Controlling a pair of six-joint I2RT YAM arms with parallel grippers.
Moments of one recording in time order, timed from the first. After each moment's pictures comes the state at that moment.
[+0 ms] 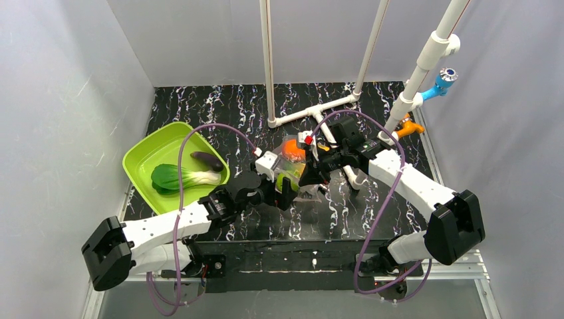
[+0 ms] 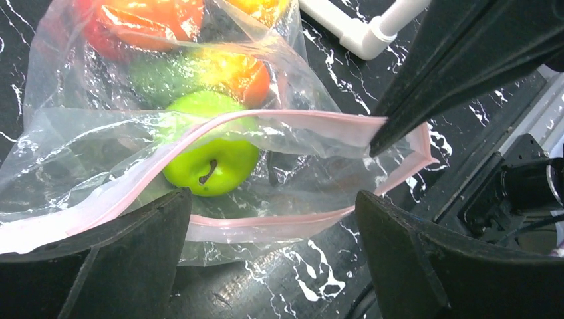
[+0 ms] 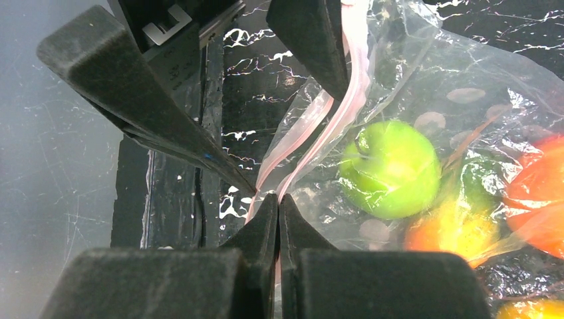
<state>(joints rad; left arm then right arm) -0.98 1.07 0.58 0.07 -0.14 -0.38 0.58 1.38 1.08 -0.58 -0.95 -0.50</state>
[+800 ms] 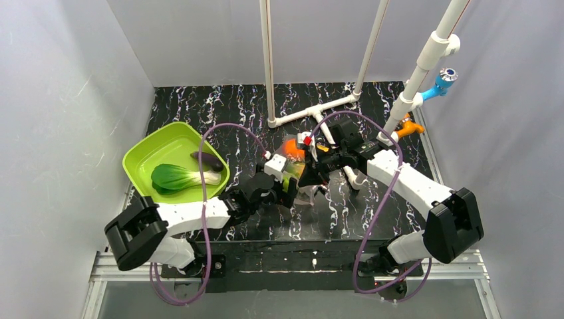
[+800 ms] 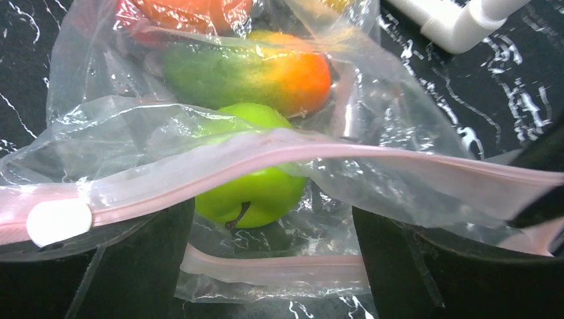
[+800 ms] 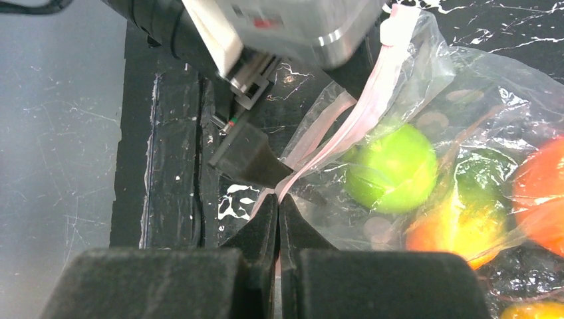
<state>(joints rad) -0.98 1.30 0.56 0.27 -0.28 -0.32 0.58 1.39 1.07 -0.56 -0.95 -0.49</state>
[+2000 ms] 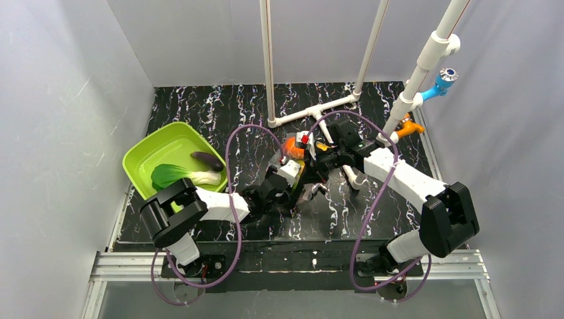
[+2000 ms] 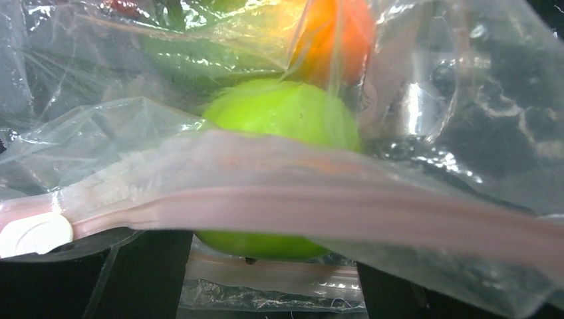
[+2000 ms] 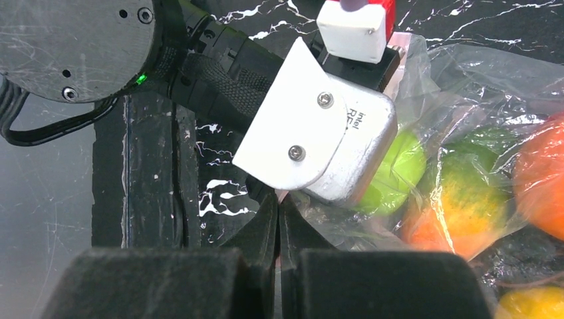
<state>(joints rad) -0.99 1.63 0.61 0.44 -0.35 -0.16 0.58 1.44 1.06 -0.53 -0.89 -0.48</state>
